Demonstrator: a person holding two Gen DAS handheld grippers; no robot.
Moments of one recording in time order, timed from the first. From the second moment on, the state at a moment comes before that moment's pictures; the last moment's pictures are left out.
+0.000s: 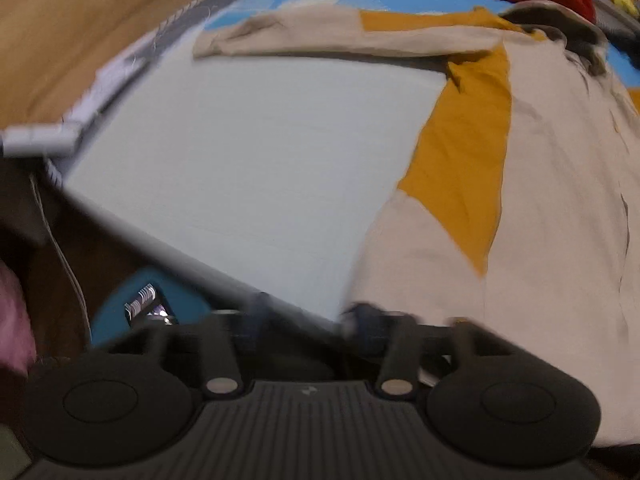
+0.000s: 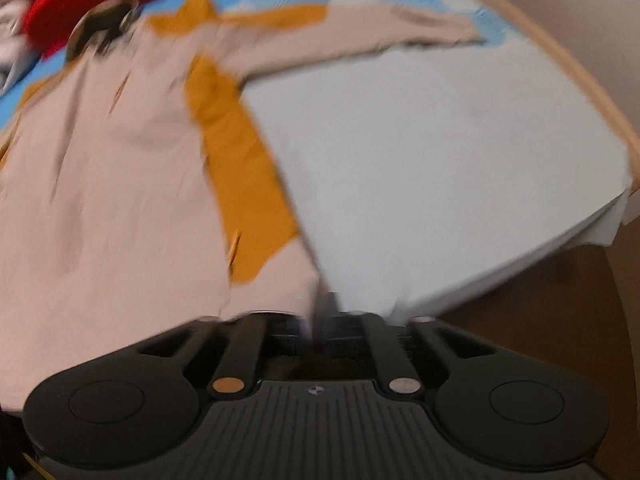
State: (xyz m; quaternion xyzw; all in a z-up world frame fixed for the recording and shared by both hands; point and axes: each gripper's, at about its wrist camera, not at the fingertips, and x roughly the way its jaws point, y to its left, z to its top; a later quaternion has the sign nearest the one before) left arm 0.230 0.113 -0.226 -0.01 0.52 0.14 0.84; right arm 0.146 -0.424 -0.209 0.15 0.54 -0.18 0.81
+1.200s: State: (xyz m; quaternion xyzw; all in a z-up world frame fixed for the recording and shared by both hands) left arm 0.431 0.033 -0.171 -0.08 0.42 0.31 0.85; right arm 0.455 -0.771 -0.339 0.41 0.32 -0.40 0.75
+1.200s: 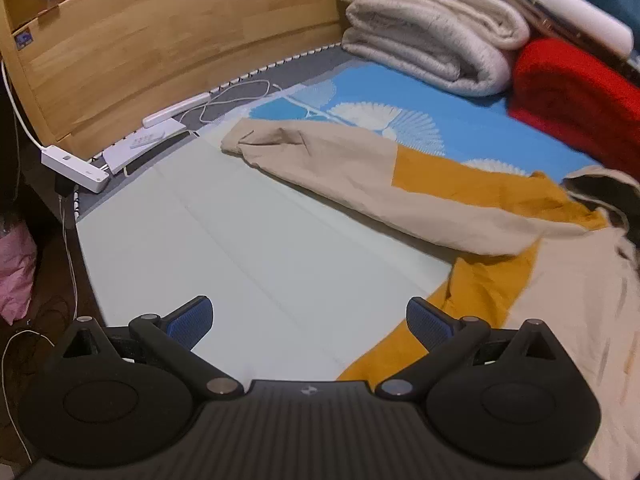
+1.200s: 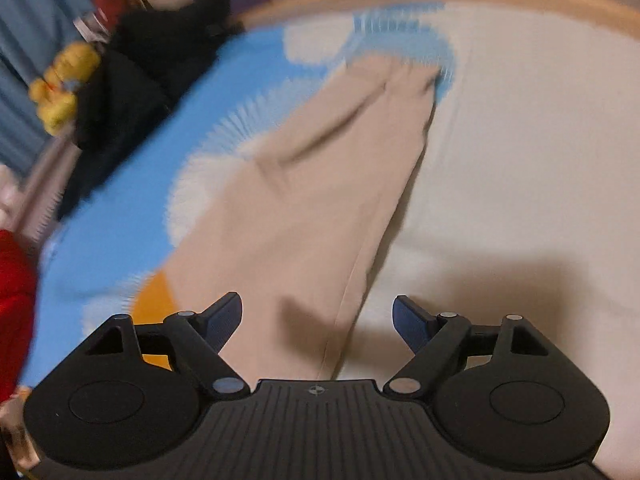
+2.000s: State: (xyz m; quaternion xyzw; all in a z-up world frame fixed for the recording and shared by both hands) left arm 0.534 0.165 -0.257 -0.19 0.40 0.32 0.84; right arm 0.315 -0.550 -0.230 0.36 0.23 -0.27 0.87
